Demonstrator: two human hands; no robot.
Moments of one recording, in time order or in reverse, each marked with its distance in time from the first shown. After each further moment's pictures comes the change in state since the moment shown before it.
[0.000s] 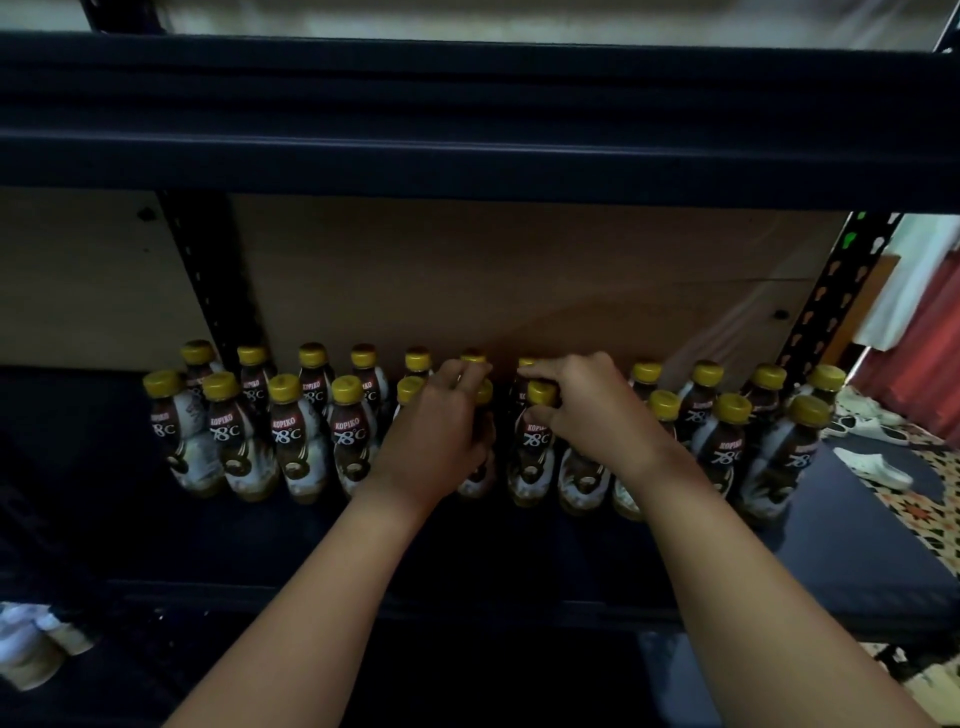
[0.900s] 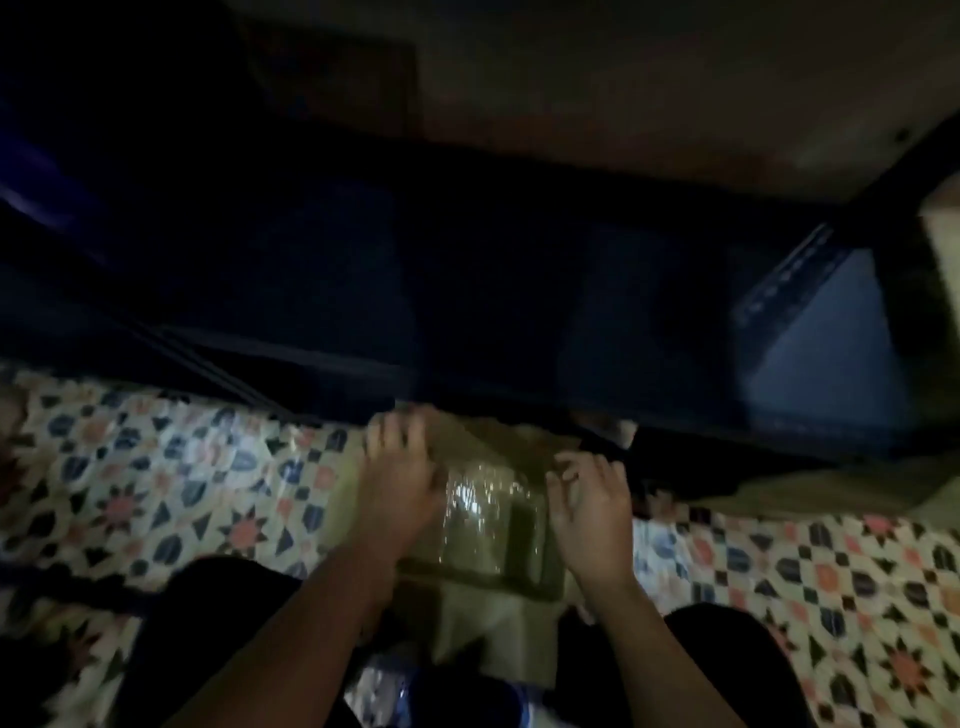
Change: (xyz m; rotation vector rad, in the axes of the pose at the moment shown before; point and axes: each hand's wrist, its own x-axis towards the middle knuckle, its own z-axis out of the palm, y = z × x) left_hand -0.446 -0.081 0.393 0.124 -0.535 -0.709; right_hand -0.352 0.211 0.512 0.193 0.014 0.372
